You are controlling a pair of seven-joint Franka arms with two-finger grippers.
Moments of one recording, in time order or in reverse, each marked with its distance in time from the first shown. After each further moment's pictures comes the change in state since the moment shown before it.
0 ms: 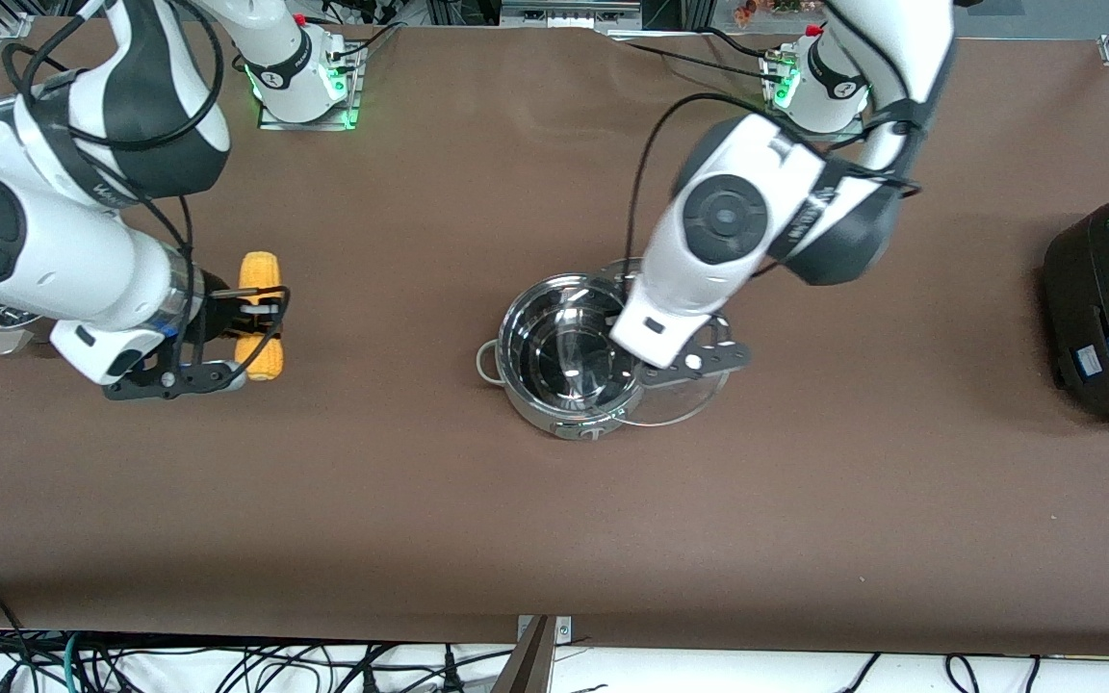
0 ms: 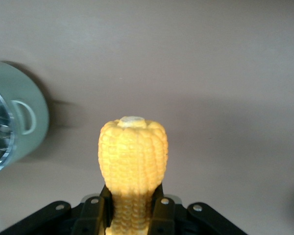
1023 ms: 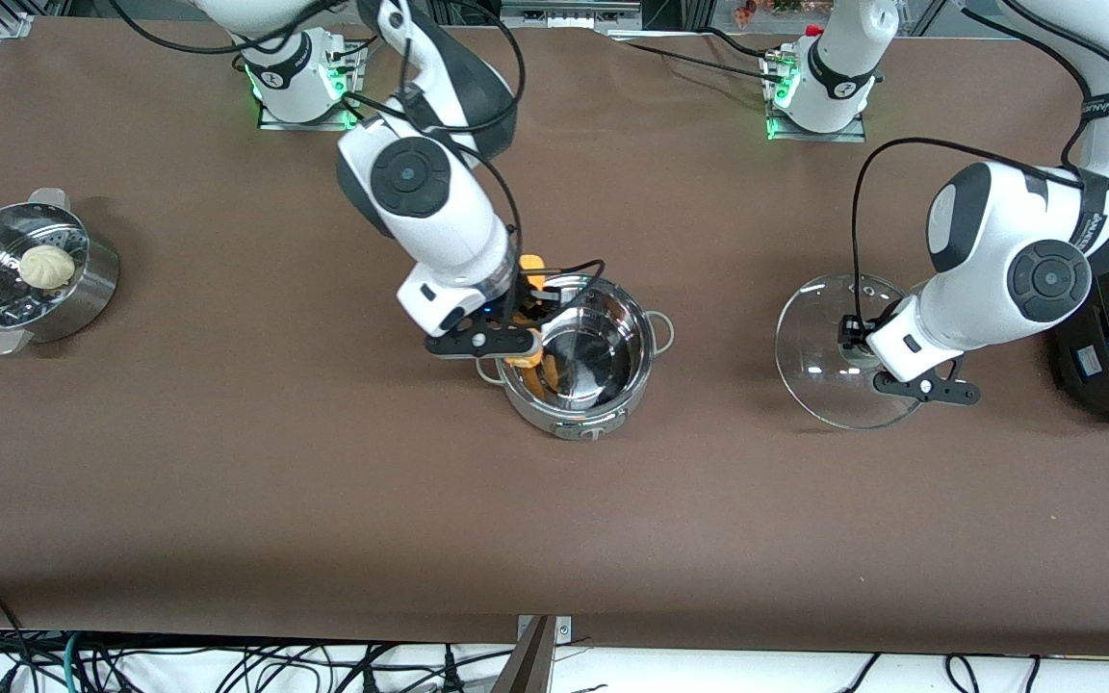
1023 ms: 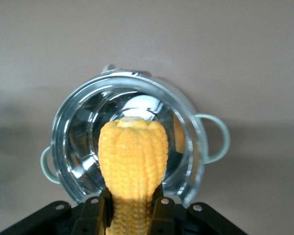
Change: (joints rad) left arm 0.255 -0.264 0.197 -0.630 -0.002 0.299 0.783; right arm 0.337 0.198 0.083 -0.004 0.001 0.457 0.492
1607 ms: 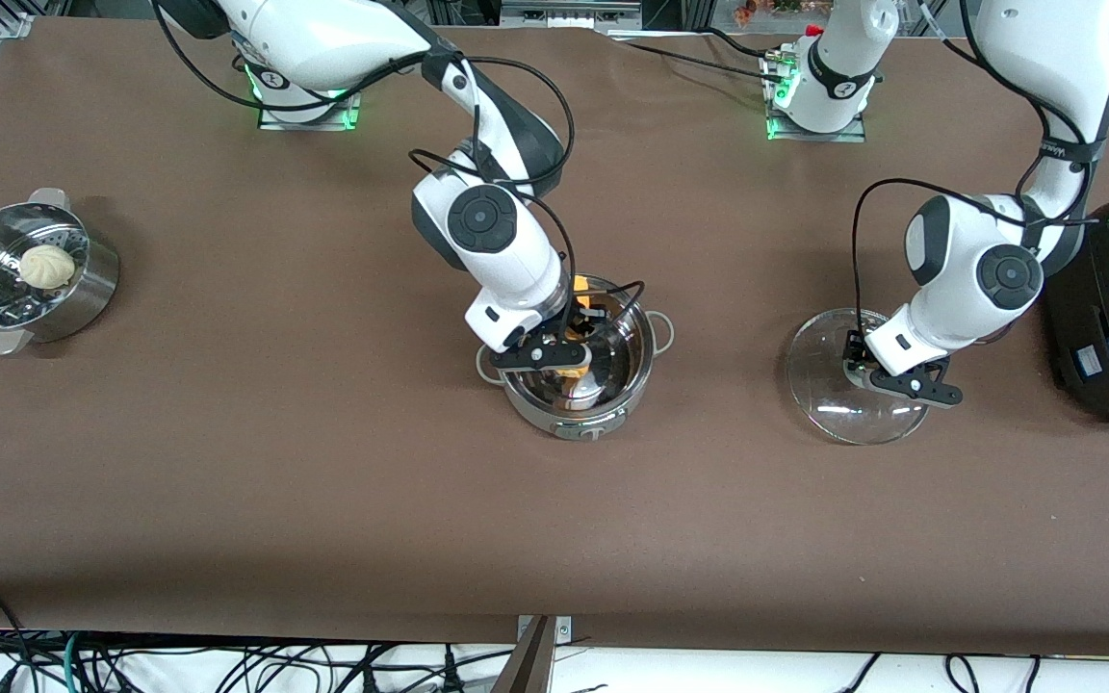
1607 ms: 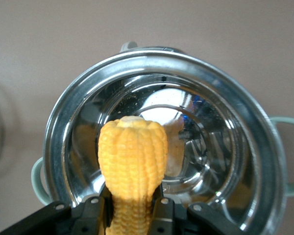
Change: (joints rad) left arm 0.022 0.071 0.054 -0.257 0.000 0.457 0.171; right arm 0.058 0.141 0.000 0.000 0.000 0.184 0.010
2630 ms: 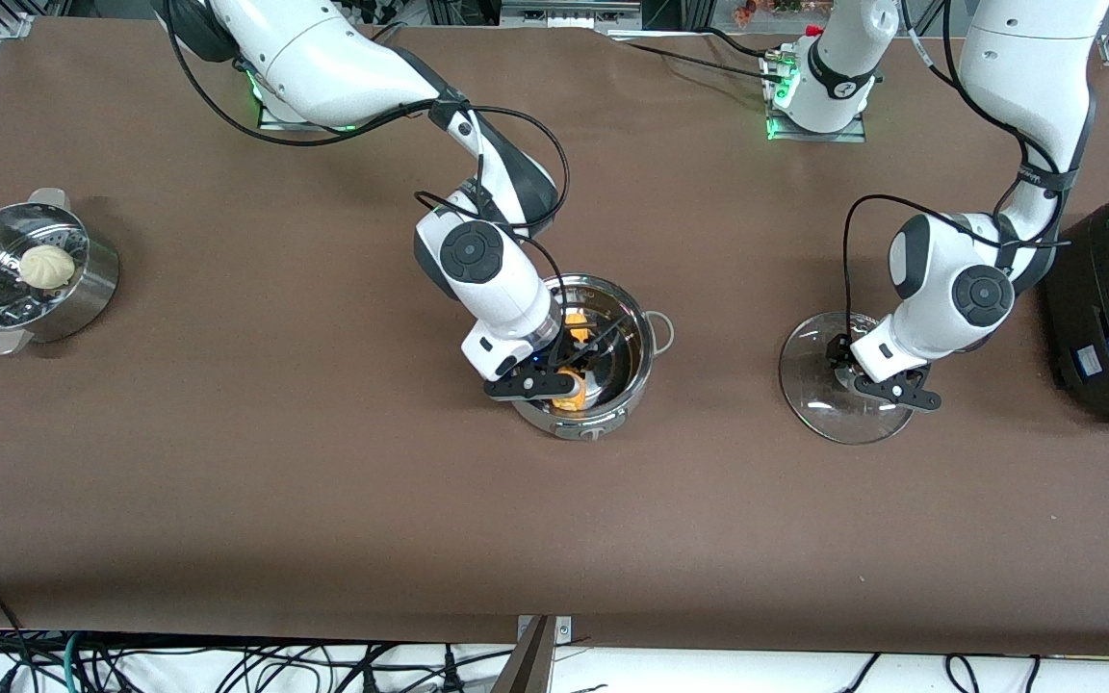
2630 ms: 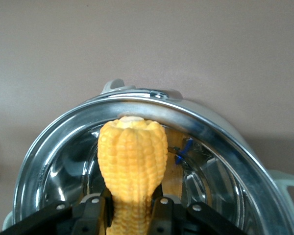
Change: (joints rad) left arm 0.001 0.065 -0.001 0.001 -0.005 0.036 0.008; right arm -0.005 0.069 -0.036 0.001 0.000 0.155 -0.027
